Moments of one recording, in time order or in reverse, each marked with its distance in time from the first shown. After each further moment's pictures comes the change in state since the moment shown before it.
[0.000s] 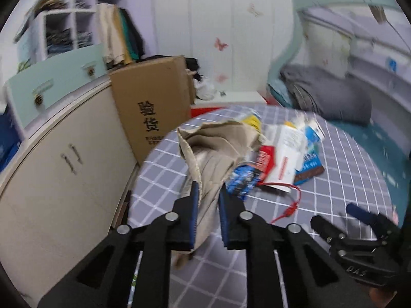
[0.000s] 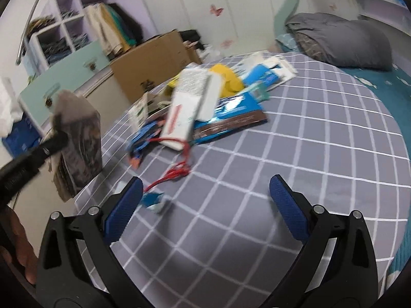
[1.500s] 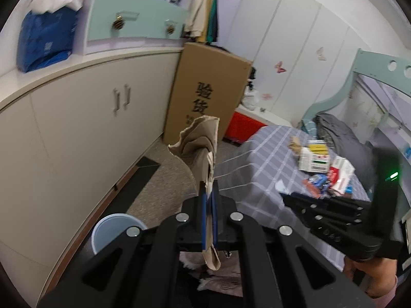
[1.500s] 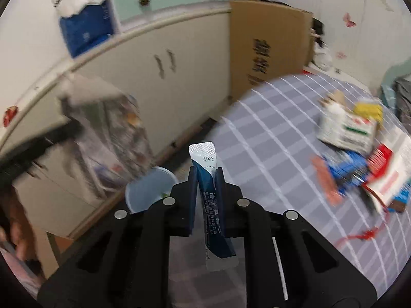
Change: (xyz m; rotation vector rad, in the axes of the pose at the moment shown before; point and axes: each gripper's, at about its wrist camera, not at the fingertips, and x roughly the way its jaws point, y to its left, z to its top) left arm -0.036 0.221 -0.093 -0.427 0.013 -0.002; right arm 0.077 0.241 -0.007 -0.548 0.222 0.275
